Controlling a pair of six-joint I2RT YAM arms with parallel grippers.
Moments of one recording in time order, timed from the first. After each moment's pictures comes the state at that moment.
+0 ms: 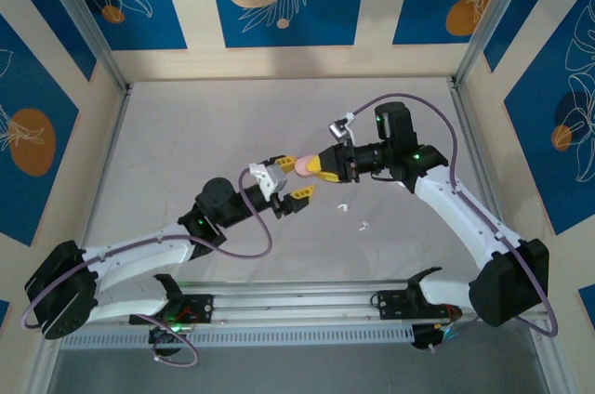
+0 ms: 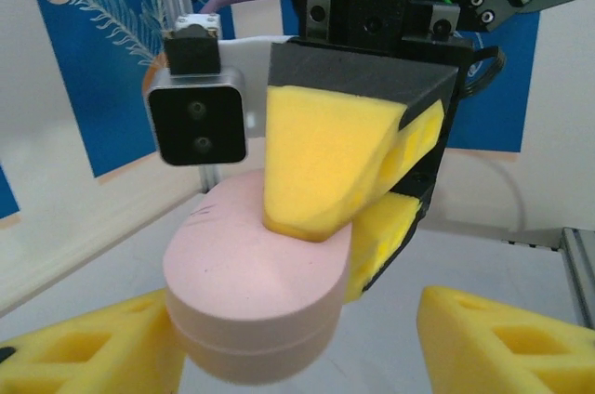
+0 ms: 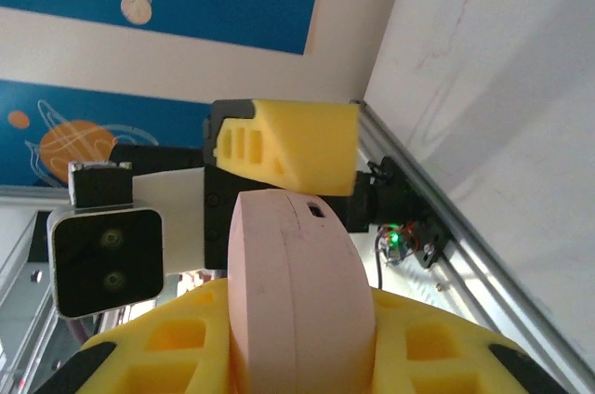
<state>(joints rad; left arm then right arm) -0.91 1.13 0.57 0.67 0.20 0.07 0.39 1.24 1.06 -0.41 -1.17 0.80</state>
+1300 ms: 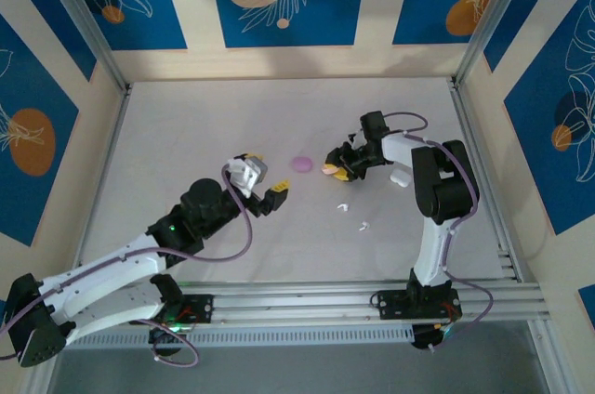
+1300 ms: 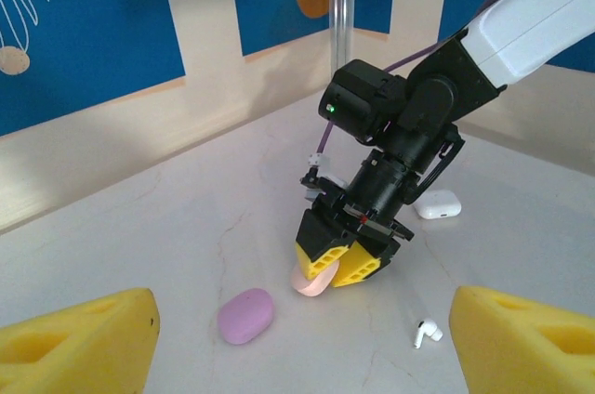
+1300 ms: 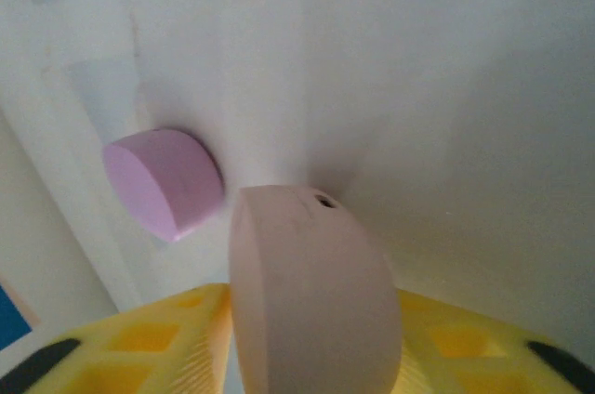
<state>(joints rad) -0.90 0.89 0.62 0.15 -0.15 0.02 0.22 1.96 1.19 -0.44 -0.67 0.70</state>
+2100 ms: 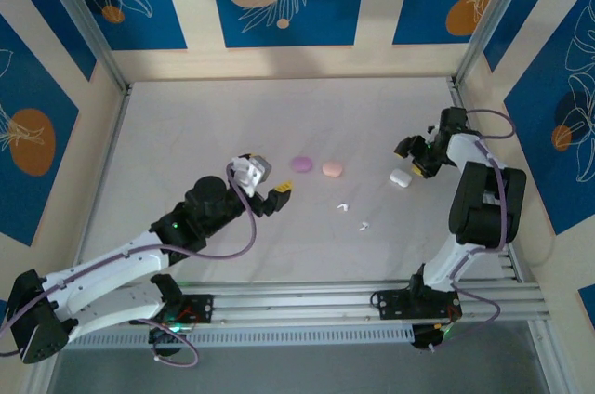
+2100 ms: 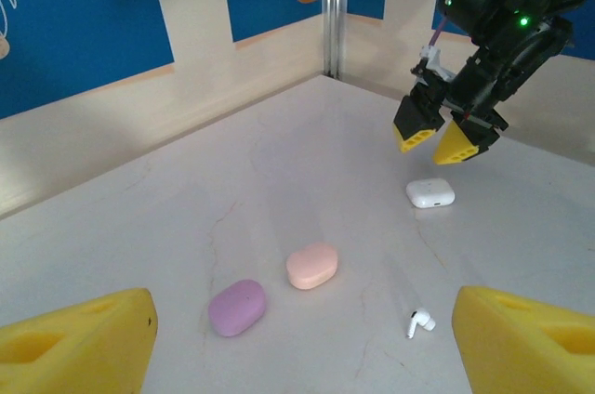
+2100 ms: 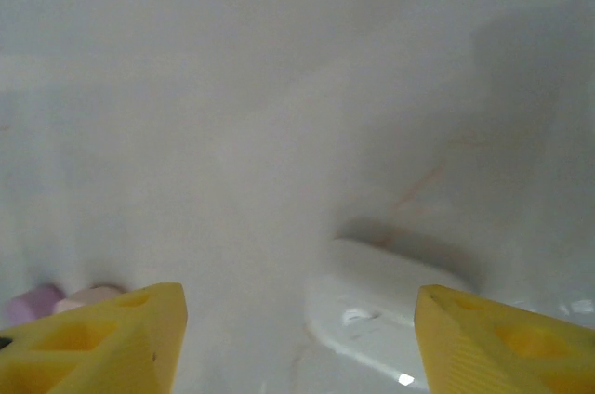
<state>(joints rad) -0.90 0.93 0.64 0.13 -0.13 0.01 -0.23 1.75 1.14 -0.64 -0.40 0.42</state>
